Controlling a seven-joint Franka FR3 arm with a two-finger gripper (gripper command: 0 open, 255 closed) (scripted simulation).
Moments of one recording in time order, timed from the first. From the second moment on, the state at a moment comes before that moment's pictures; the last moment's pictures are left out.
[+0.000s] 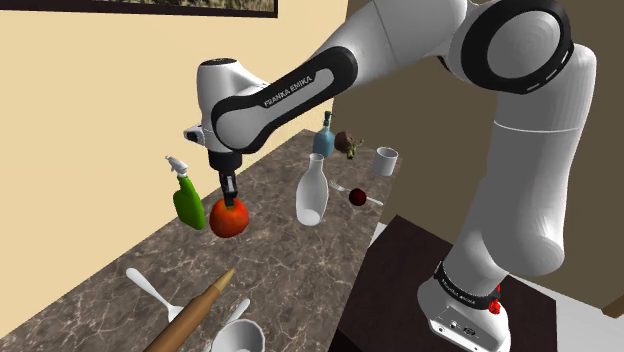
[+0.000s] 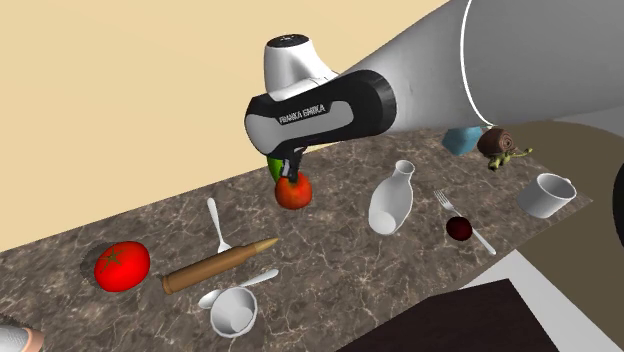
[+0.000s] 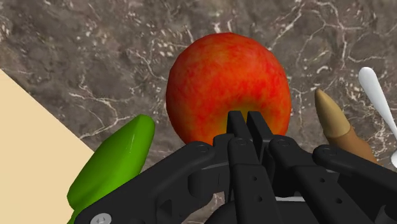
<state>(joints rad) 0.27 0.29 0.20 -1.91 -0.05 2.23 -0.64</state>
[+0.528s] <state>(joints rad) 0.26 0.25 0.20 -1.86 -0.04 2.13 -0.65</state>
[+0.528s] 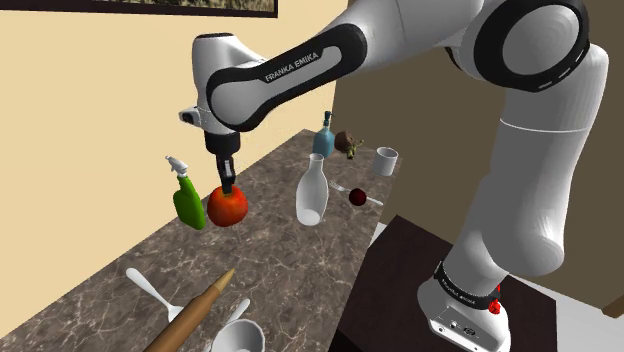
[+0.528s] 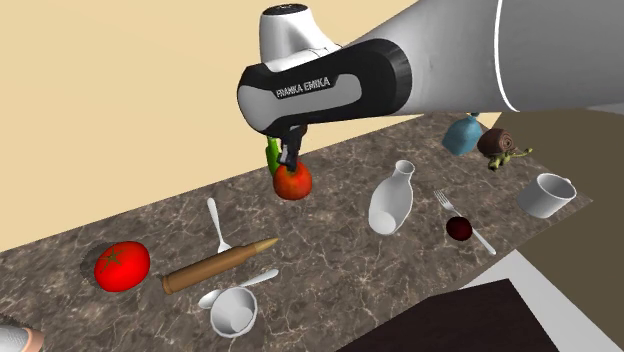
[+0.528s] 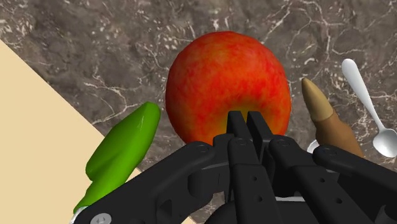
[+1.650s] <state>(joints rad) 0.25 0.17 0.20 -1.74 -0.02 1.94 -0.67</state>
